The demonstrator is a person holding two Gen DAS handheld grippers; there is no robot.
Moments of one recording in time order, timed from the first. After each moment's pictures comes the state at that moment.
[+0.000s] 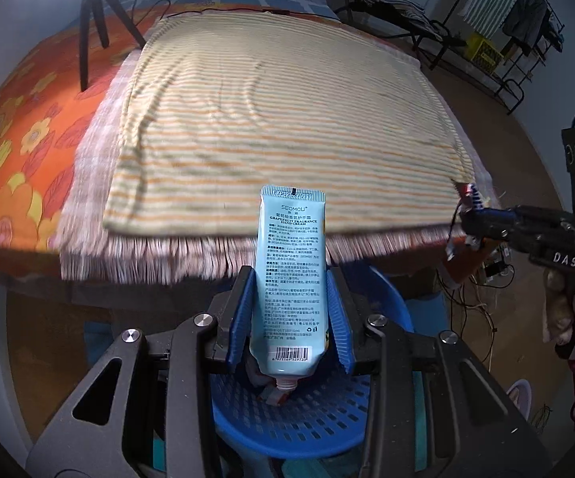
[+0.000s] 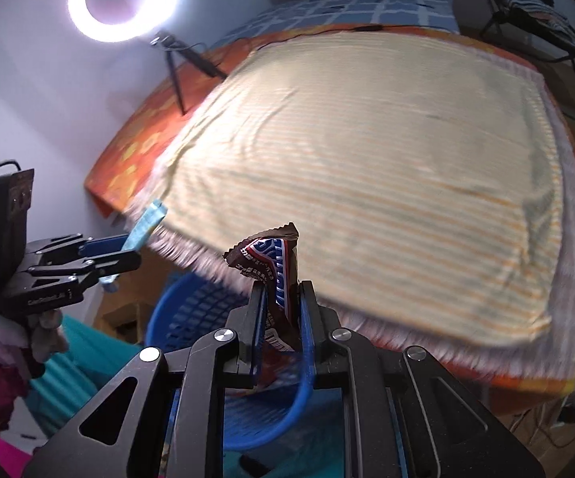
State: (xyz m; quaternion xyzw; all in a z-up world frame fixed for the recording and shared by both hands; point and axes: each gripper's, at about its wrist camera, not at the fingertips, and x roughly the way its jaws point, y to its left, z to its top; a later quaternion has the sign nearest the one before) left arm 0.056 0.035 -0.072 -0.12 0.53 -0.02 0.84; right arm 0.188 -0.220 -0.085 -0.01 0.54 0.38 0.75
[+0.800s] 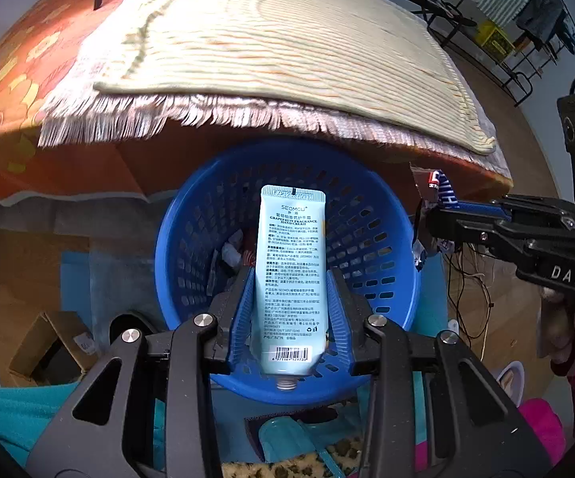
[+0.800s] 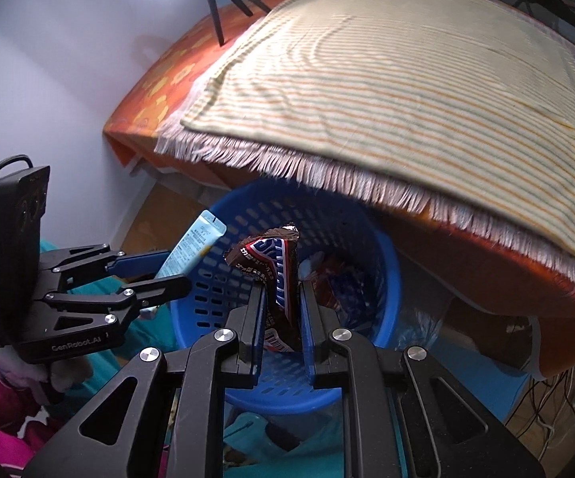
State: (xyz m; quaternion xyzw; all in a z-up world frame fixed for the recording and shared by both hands) left arm 0.013 -0.004 -0.127 -0.15 0.57 -0.01 0.80; right arm 0.109 -0.190 -0.123 -0.04 0.58 0.41 0.71
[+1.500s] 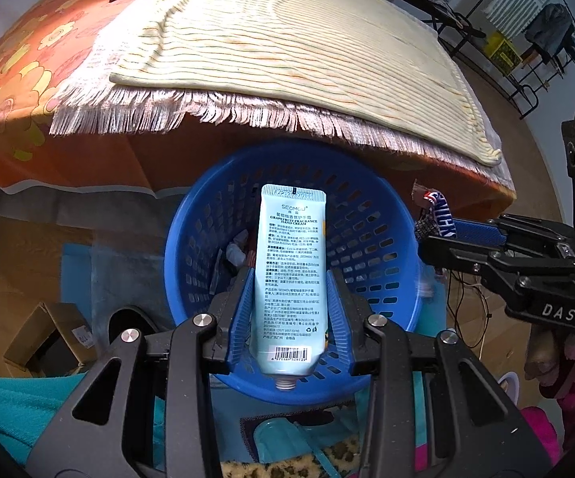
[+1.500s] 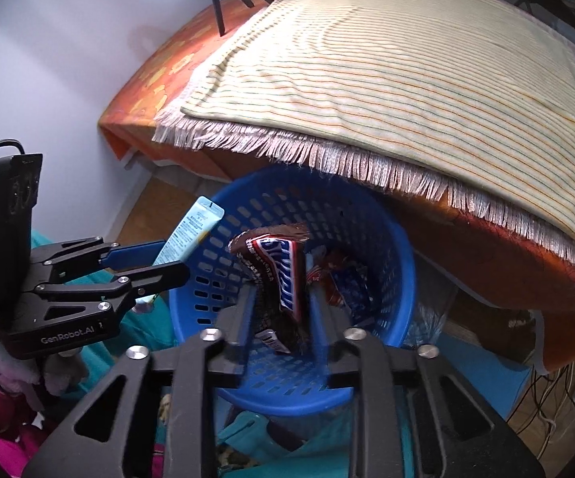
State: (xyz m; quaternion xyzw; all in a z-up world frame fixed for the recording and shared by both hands) left arm 0.010 0.006 -0.129 -0.17 0.57 0.00 0.81; right arm 0.099 -0.181 -0.129 -0.05 0.58 0.40 0.71
